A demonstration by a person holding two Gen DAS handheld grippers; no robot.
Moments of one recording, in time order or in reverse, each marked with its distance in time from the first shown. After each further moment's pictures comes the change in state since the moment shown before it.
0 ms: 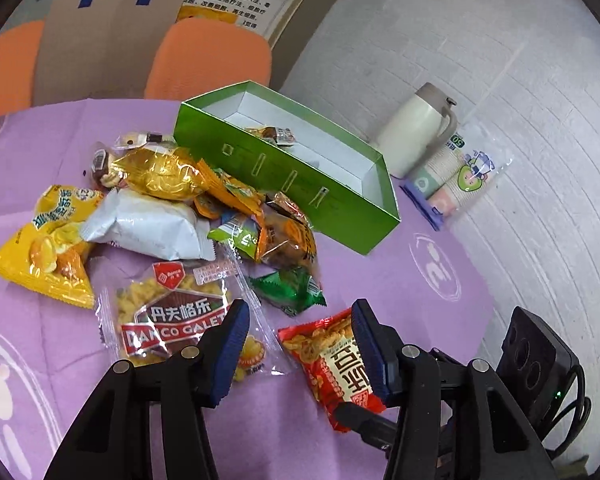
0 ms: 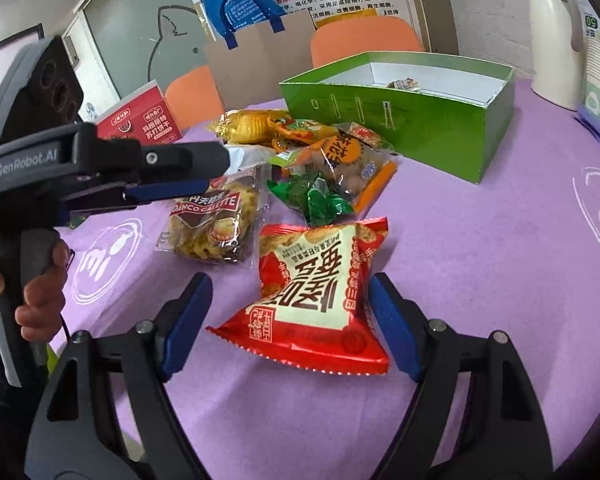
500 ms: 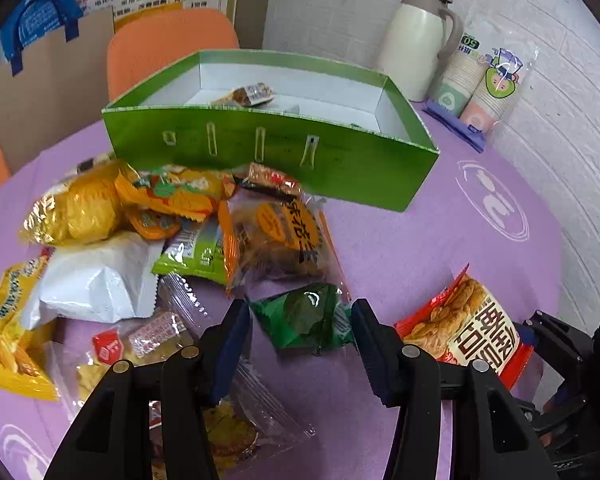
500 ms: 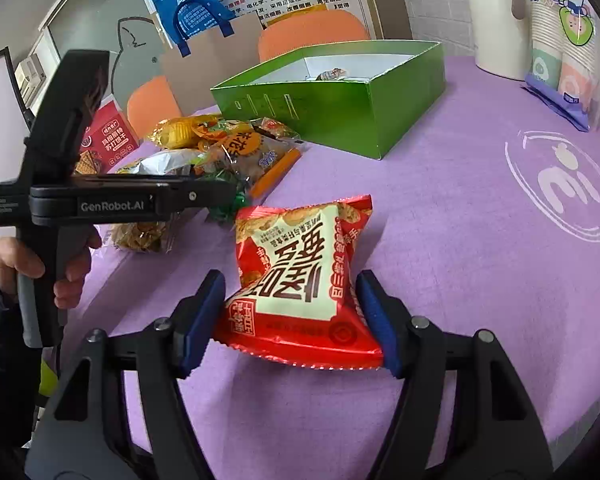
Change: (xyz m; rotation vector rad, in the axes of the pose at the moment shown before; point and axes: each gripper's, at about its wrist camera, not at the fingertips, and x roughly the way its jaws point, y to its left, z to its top) left arm 0.087 -0.025 0.010 0.245 0.184 0.175; right arm -0.033 -0.060 -0.016 0.093 -0.006 -0.082
